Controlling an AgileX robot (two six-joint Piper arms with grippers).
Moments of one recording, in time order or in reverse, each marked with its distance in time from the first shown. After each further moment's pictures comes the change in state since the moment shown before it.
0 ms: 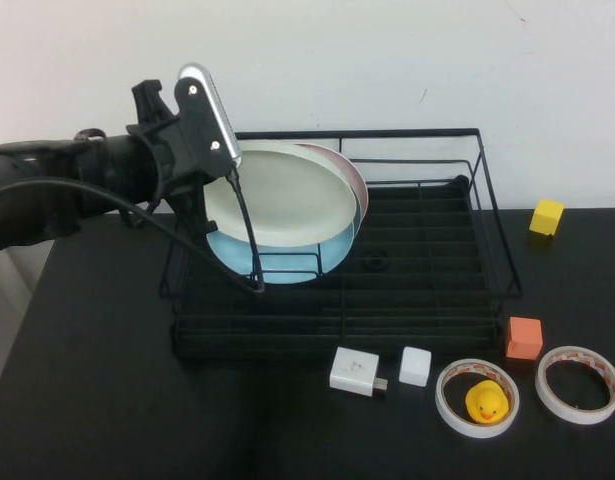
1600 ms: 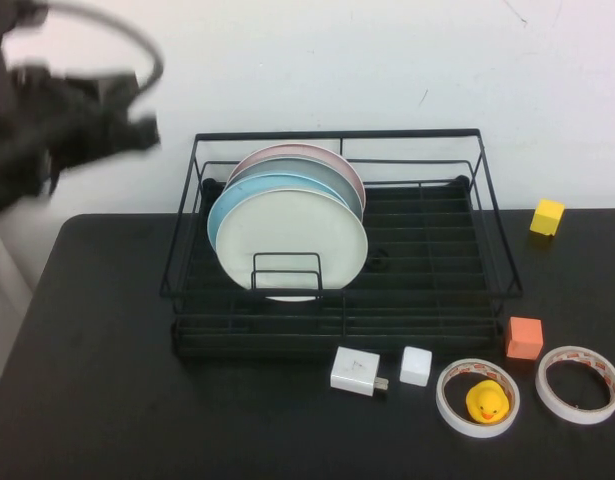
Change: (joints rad) right arm 0.000 -0.063 0.141 -0.293 -0.247 0.205; left arm -0.002 -0.523 0.253 -0.026 -0.149 -1.127
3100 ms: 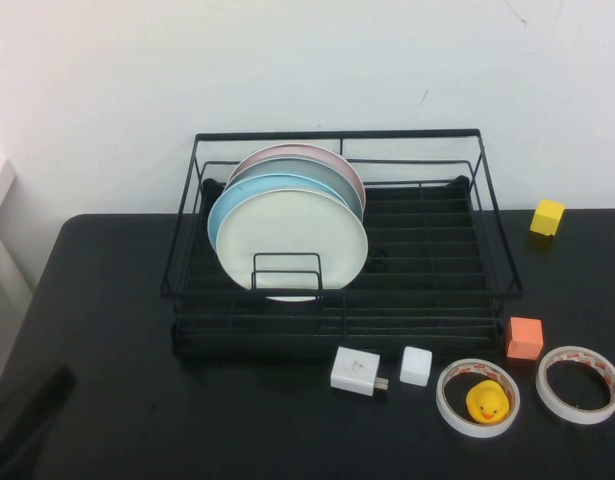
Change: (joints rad) right arm 0.000 -0.287 0.404 0.208 -0.237 0.016; left arm 0.000 -0.944 0.739 0.016 0.166 -0.035
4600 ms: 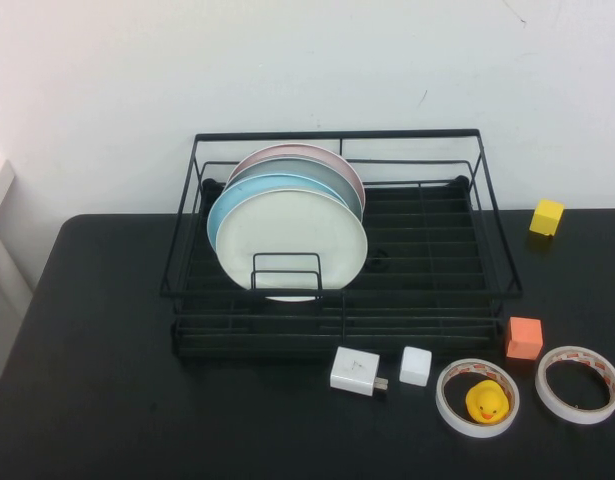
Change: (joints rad) right arm 0.000 0.000 0.000 0.000 -0.002 0.000; left arm 0.123 -0.322 0.260 1.586 0.005 -1.560
